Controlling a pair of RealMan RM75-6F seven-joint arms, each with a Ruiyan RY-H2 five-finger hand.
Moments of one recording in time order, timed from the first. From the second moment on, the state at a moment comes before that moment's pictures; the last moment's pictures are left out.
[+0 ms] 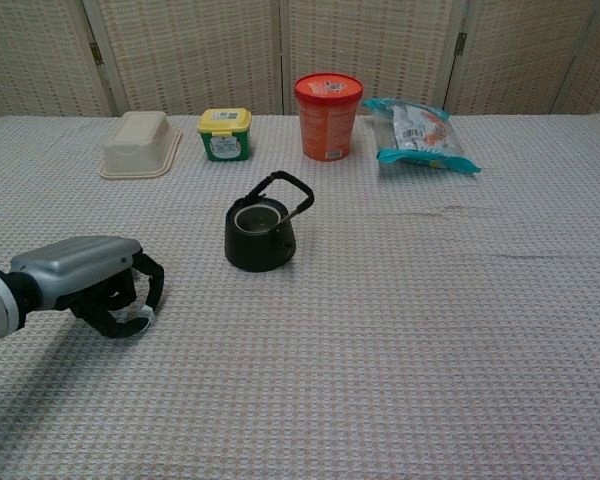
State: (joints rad) left arm -0.61 -1.61 -0.05 -1.45 1.14 0.98 0.35; right arm -0.11 -1.07 -0.03 -1.33 -1.87 2.06 0.41
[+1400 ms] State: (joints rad) left arm -0.69 -1.38 -0.19 -1.85 1.03 1.12 0.74; right arm -0.10 -1.05 -0.02 -1.35 -1.84 2.03 0.43
